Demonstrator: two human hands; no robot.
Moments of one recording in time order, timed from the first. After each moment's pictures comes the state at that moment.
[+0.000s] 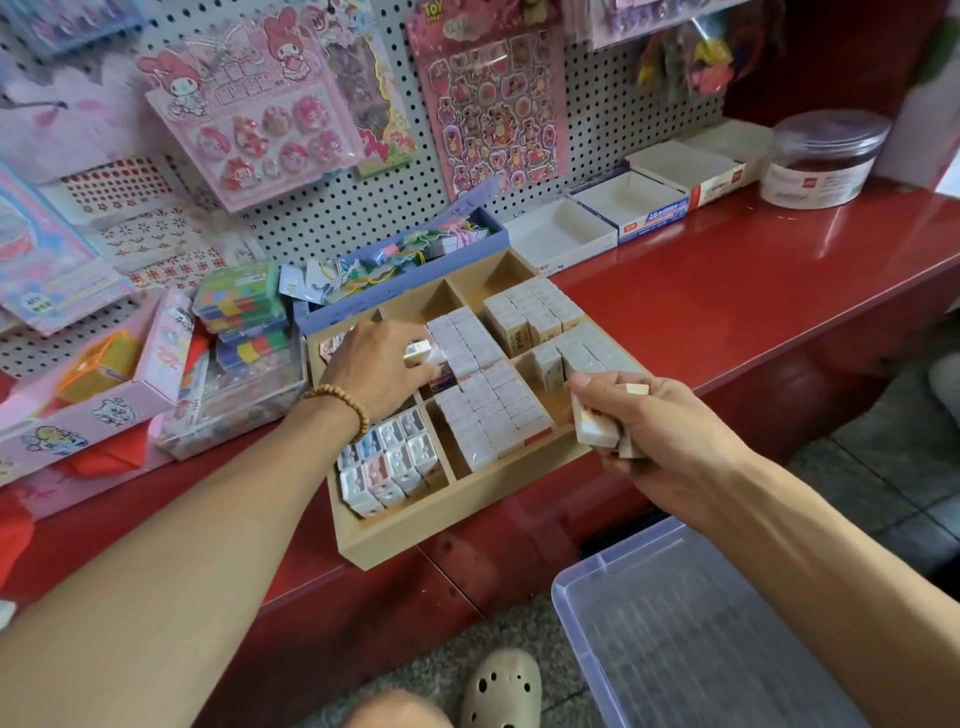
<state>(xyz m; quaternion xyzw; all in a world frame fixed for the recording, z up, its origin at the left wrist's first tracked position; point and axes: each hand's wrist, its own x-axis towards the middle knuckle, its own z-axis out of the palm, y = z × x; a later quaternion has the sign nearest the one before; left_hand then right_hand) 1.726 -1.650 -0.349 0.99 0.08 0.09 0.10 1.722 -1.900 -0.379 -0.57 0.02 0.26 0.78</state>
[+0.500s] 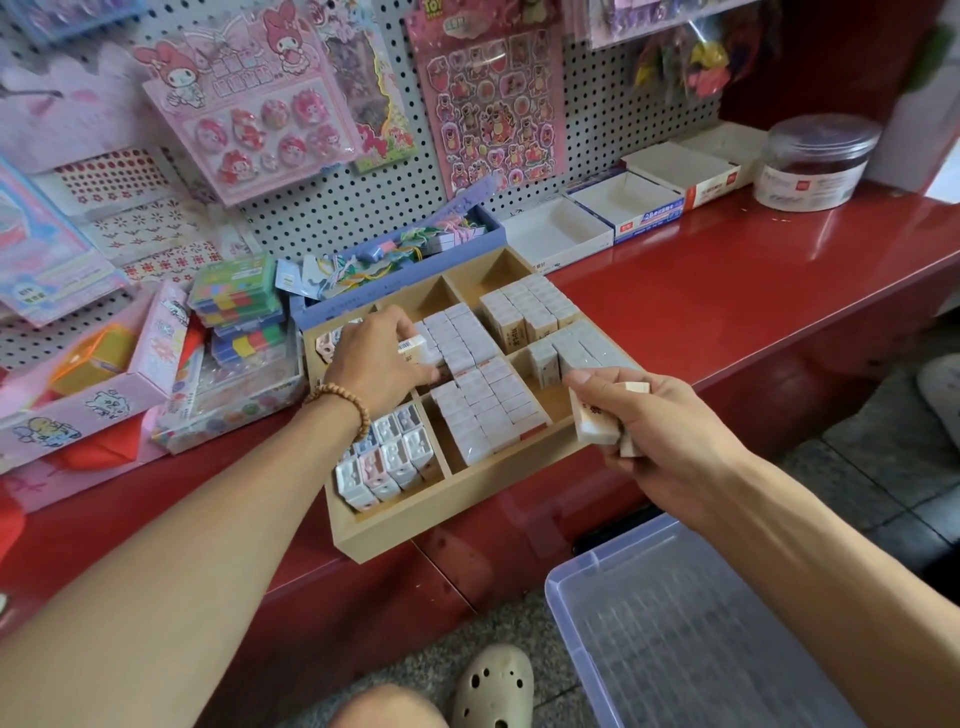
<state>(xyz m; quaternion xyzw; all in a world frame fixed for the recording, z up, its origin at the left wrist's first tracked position) 1.727 -1.654 -0.356 0.96 0.18 0.09 0.18 1.719 -1.903 -0.379 -0.59 0.03 0.25 0.77</state>
